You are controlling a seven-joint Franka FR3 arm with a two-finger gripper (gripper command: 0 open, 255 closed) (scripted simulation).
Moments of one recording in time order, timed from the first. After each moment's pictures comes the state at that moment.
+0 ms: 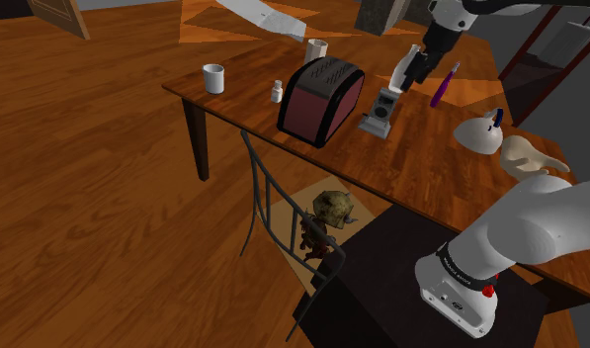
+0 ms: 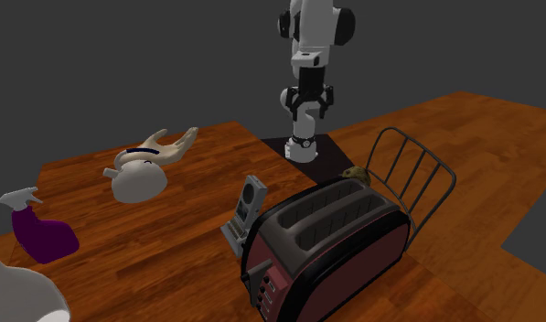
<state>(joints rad) -0.02 -0.52 -0.23 -2.28 -0.12 1.85 -0.28</state>
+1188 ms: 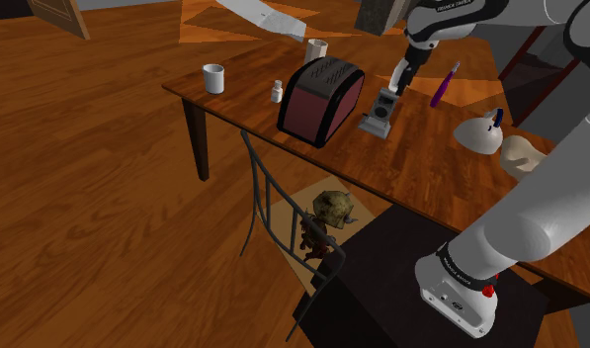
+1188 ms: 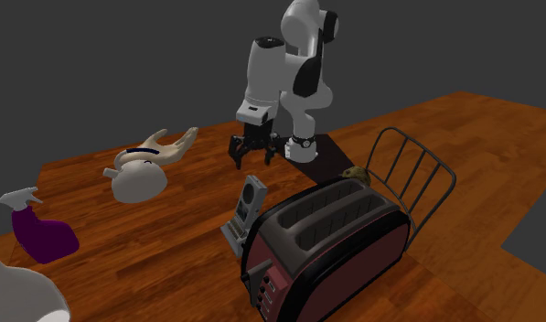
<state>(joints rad) -0.09 0.08 -0.45 -1.94 -0.12 2.08 -0.76</state>
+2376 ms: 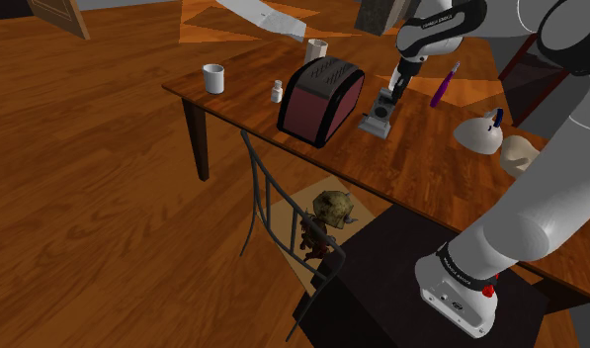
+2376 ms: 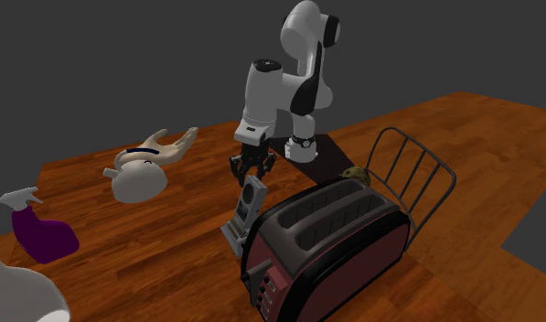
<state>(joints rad) -0.10 0.17 -0.45 -1.95 -0.09 2.18 -0.79</state>
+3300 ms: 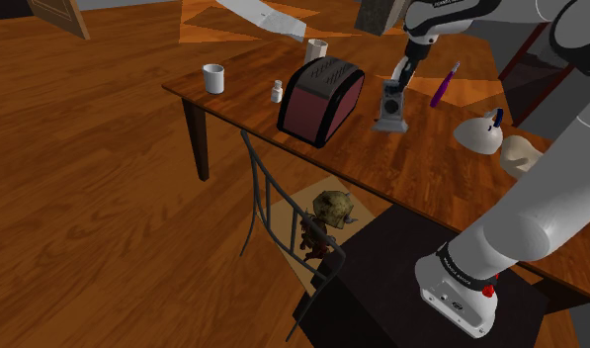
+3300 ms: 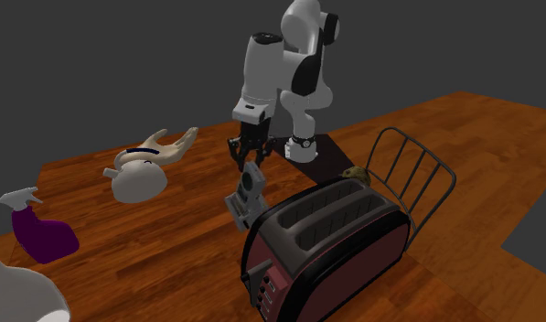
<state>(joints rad) -0.09 0.13 -0.45 -1.86 -0.11 2.04 -0.79</state>
